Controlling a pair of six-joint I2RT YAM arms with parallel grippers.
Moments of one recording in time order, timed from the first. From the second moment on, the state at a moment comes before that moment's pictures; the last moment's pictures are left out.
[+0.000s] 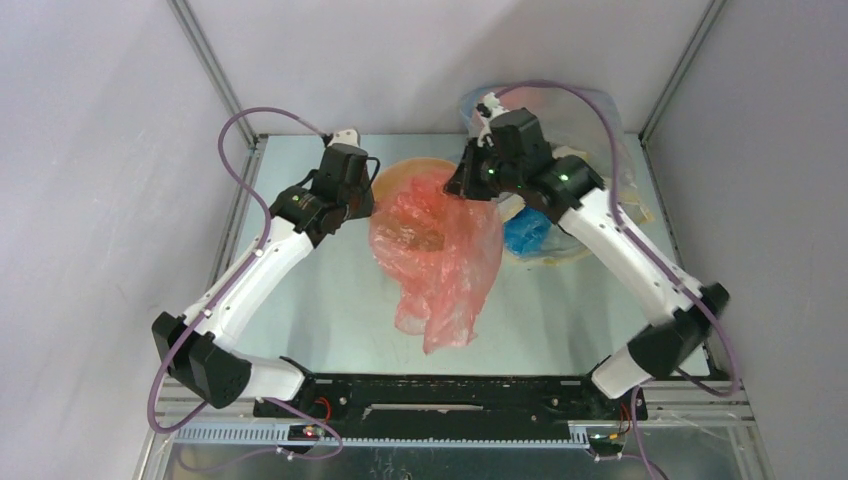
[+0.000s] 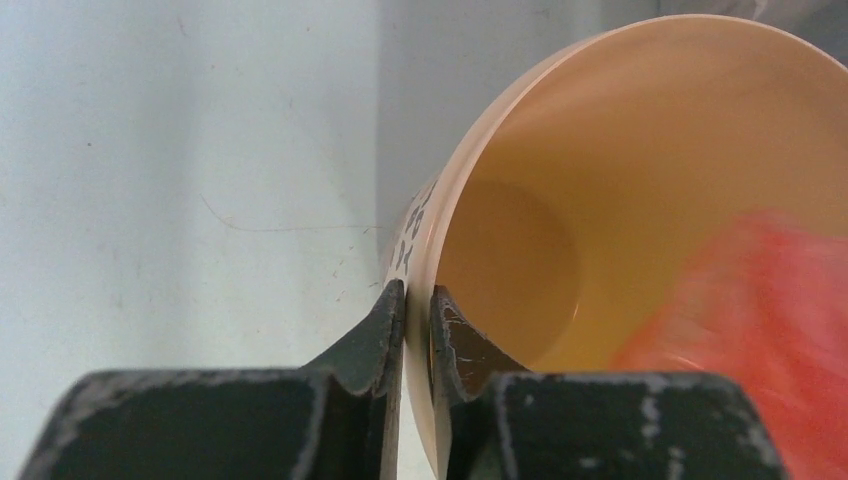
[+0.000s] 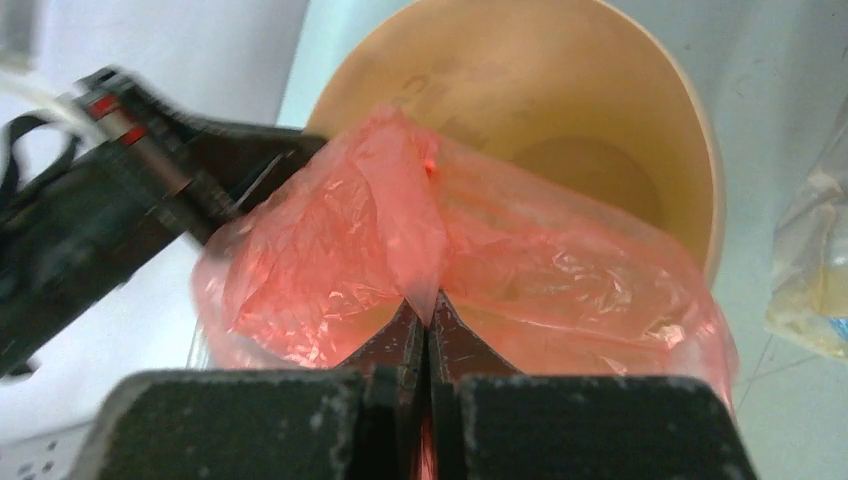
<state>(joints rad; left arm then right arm) -0.52 1.35 1.38 -0.74 -0.32 -0.50 0.67 1.50 1.71 -0.72 -0.13 0.63</state>
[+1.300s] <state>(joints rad) -0.52 1.01 1.19 -0.59 -0.04 -0.44 0.86 1.69 2.08 -0.90 0.01 0.28</state>
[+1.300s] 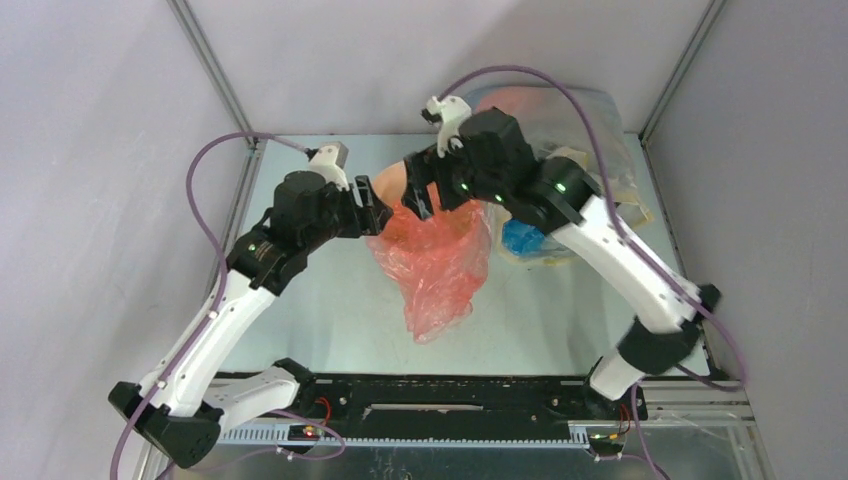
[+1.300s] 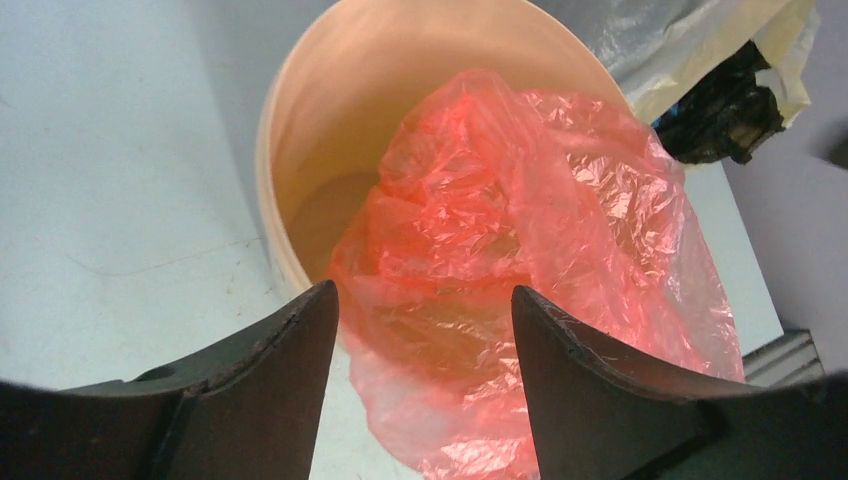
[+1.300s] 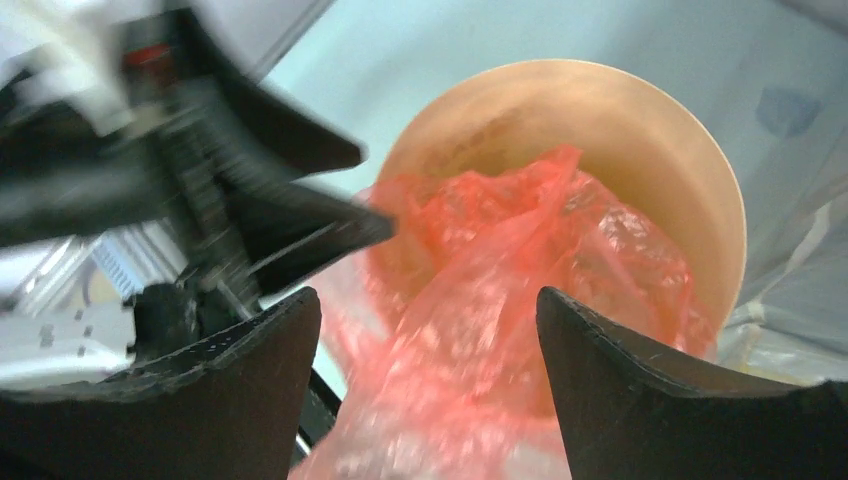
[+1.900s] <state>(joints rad) -0.52 1.14 1.26 -0.58 0.09 -0.43 1.29 1.00 1.06 -0.54 0.20 -0.09</state>
